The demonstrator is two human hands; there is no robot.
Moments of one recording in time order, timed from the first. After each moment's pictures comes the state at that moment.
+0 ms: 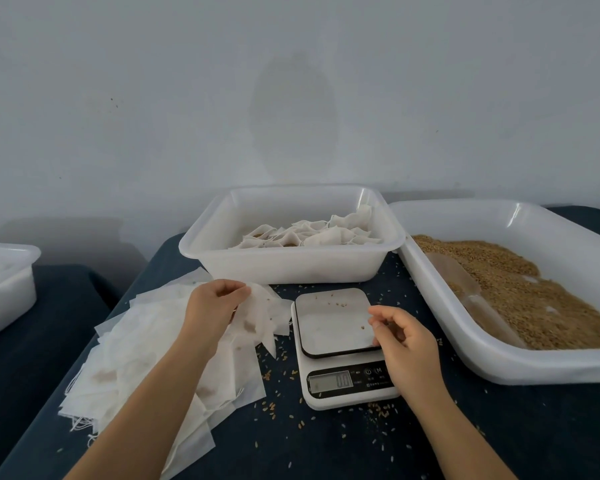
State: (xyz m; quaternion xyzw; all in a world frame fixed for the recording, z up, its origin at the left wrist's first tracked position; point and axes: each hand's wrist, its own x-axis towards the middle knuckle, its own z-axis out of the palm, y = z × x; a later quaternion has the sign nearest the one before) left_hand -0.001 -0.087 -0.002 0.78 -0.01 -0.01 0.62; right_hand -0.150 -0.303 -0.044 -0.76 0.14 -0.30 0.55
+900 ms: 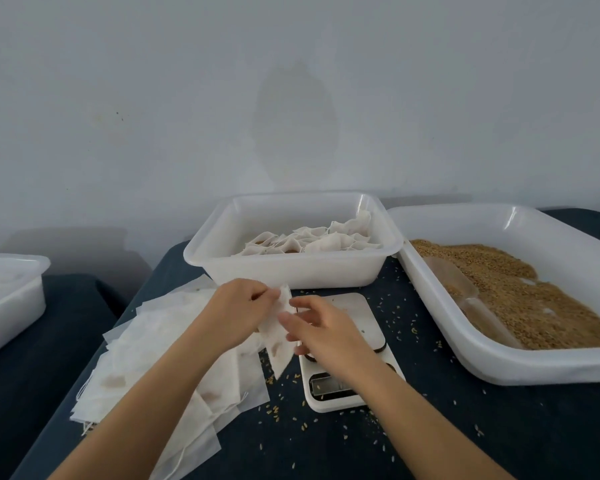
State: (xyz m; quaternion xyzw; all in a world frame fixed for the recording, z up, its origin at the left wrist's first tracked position) left_hand -0.045 -0.097 0.055 0.91 -0.23 -0.02 0.33; right_hand -0.120 -0.236 0.011 -0.78 0.04 -0.05 0.62
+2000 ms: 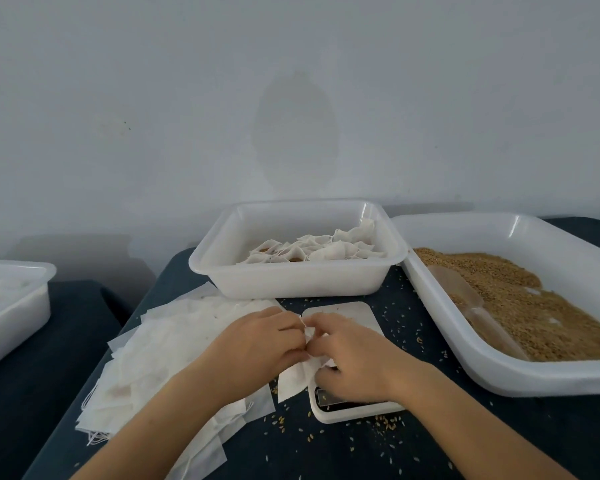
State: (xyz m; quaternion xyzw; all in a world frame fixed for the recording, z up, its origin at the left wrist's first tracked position) left_hand -0.066 -0.087 0.046 0.80 -0.58 0.15 0.09; right_hand -0.132 -0.264 0.026 -0.96 -0.17 -0.03 0.21
